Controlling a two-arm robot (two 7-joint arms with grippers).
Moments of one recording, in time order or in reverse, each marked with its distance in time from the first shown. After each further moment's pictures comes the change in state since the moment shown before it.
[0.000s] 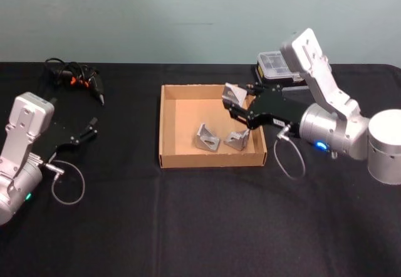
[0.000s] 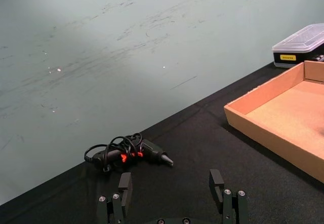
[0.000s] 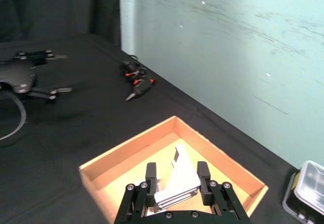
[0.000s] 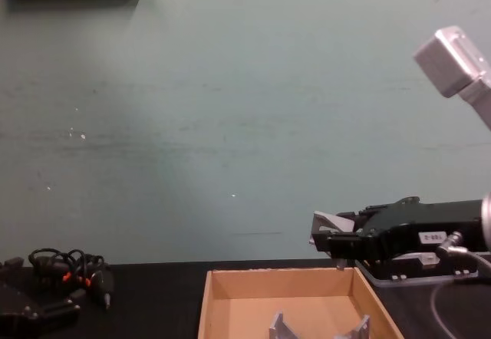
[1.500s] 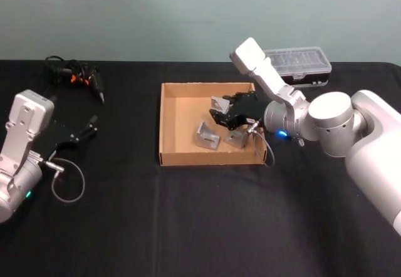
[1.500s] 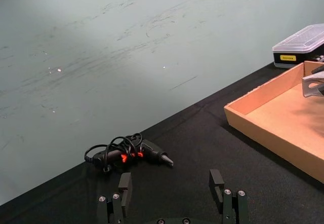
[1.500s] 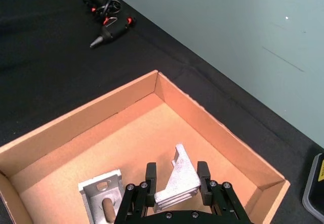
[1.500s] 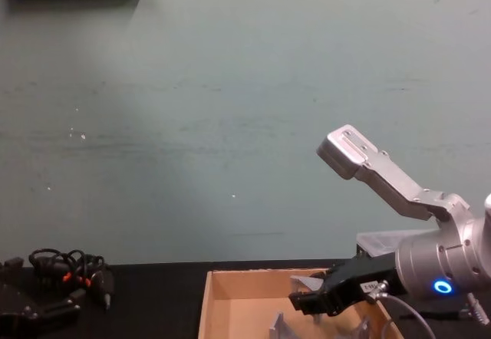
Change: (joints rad) left arm 0.000 0.000 0.000 0.000 0.000 0.000 0.000; right arm 0.258 -0.253 -0.073 0.555 -0.214 -0.023 0.051
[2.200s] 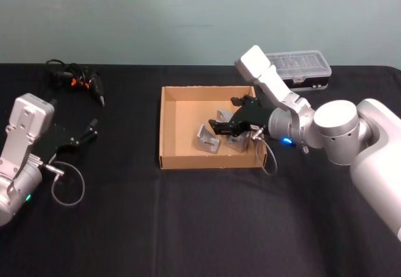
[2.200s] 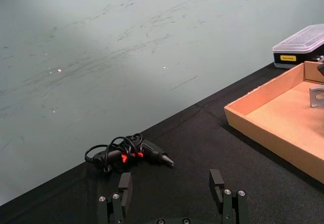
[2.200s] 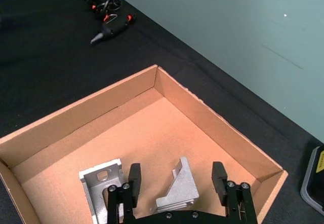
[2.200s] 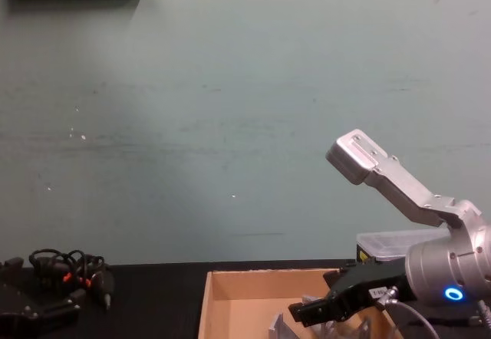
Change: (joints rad) left arm 0.000 0.000 0.000 0.000 0.000 0.000 0.000; right arm -0.033 0.007 0.038 -0.025 -0.027 -0.006 0.015
